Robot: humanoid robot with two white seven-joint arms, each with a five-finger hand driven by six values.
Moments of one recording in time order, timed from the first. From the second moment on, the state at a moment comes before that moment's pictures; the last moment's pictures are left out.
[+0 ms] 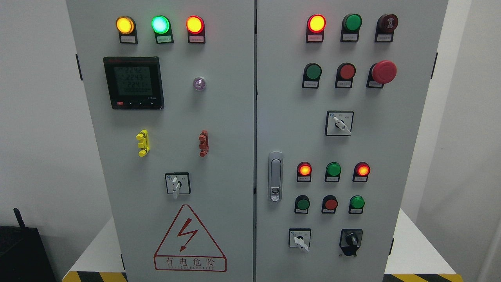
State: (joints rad) left arm 0.25 -0.03 0.31 -0.39 -0.13 -0.05 -0.13; right arm 0.12 0.12 0.05 -0.11 -0.06 -0.07 -0.26
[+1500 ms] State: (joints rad) left arm 0.31 0.00 0.76 -1.14 -0.12 -0.37 -0.04; right arm 0.12 0.12 0.05 -0.11 -0.06 -0.07 -0.26
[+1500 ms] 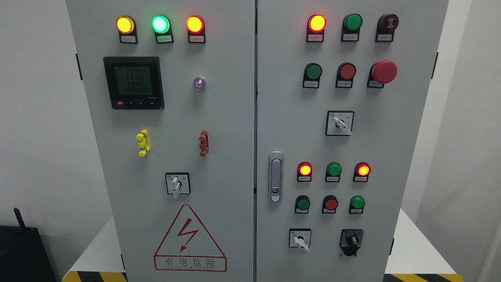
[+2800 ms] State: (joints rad) left arm 0.15 -0.04 0.50 -1.70 -0.19 -0.32 -0.01; right arm 0.12 0.12 0.05 -0.11 -0.06 -0.07 -0.26
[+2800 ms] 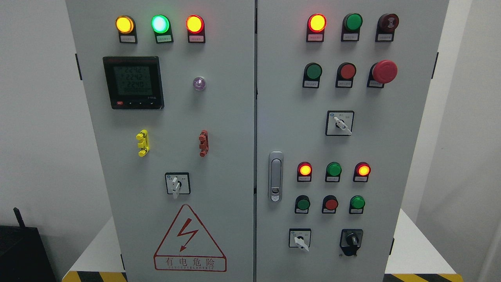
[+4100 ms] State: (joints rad) left arm -0.14 -0.08 0.08 -1.80 -0.41 -0.01 0.23; right arm 0.12 0.12 0.04 -0.11 -0.06 -0.07 -0.26
